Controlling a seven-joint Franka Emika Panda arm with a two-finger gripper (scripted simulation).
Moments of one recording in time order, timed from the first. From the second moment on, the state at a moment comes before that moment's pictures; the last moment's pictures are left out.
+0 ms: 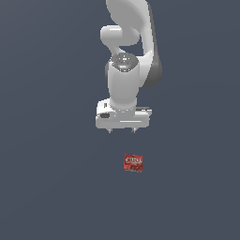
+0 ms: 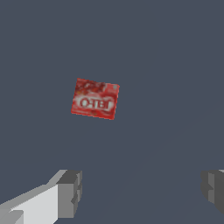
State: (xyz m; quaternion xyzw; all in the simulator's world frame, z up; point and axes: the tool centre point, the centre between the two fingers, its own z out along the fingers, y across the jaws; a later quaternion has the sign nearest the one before) arm 0.021 0.009 0.179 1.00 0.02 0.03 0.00
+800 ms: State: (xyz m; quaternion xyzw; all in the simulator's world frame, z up) arm 0.021 0.052 0.178 1.00 0.05 0.03 -0.01
